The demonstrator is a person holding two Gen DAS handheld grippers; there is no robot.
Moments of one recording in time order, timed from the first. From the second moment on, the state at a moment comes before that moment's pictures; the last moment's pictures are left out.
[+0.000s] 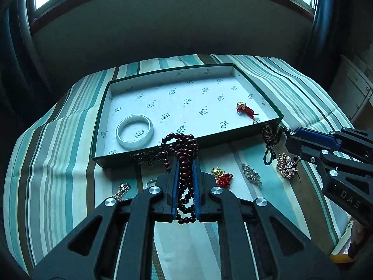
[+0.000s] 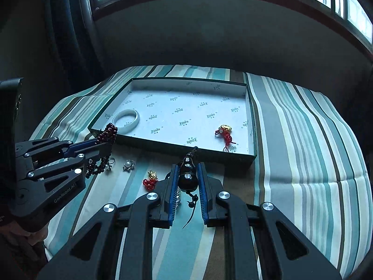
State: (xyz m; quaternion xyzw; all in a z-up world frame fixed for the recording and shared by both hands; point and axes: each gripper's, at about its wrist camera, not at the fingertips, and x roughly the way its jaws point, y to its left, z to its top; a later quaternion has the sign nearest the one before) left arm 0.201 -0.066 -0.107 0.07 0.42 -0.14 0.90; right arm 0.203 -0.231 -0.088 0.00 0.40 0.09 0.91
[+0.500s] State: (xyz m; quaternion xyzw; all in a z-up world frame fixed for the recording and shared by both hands) left arm 0.312 -0.088 -0.132 0.07 0.41 -0.11 0.90; right arm 0.300 -0.231 -0.126 0.01 0.42 0.09 0.90
